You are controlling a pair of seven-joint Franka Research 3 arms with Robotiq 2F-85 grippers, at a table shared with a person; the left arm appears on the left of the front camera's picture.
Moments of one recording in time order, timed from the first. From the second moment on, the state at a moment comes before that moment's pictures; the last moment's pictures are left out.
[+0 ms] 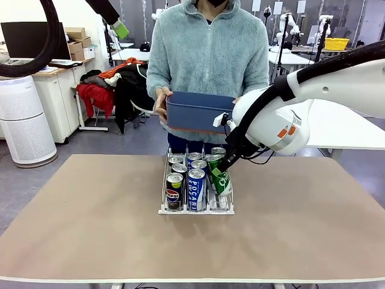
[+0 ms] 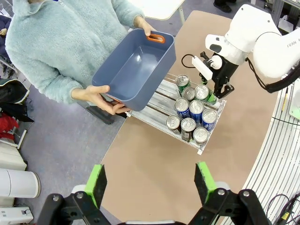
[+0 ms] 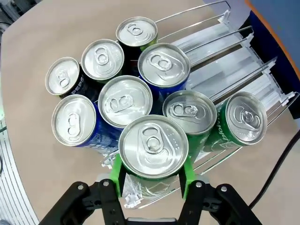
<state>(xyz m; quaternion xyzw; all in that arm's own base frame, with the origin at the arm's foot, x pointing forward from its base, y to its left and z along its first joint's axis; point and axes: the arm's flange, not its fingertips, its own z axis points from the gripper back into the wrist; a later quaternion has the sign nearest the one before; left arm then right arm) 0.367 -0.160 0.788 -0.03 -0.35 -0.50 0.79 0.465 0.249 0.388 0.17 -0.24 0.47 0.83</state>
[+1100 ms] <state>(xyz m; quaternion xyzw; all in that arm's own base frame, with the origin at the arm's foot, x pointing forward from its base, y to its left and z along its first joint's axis) 0.367 -0.160 0.788 -0.03 -0.35 -0.50 0.79 0.446 0.229 0.355 0.22 -0.23 0.47 0.83</state>
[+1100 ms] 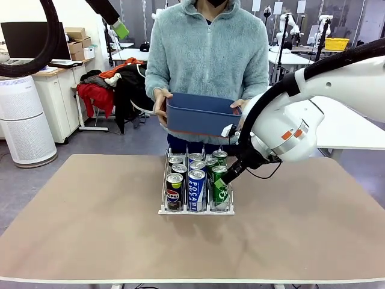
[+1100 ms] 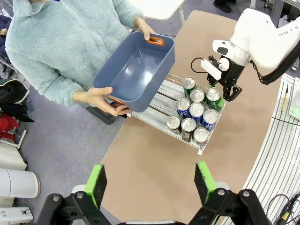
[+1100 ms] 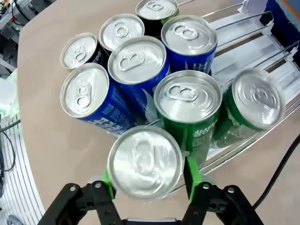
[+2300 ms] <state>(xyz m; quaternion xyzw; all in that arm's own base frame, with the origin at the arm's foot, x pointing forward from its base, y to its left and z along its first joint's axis) 0.367 -0.160 0.788 -0.03 -0.35 -0.50 0.79 0.402 0.207 0.444 0.21 -0.19 0.49 0.83</state>
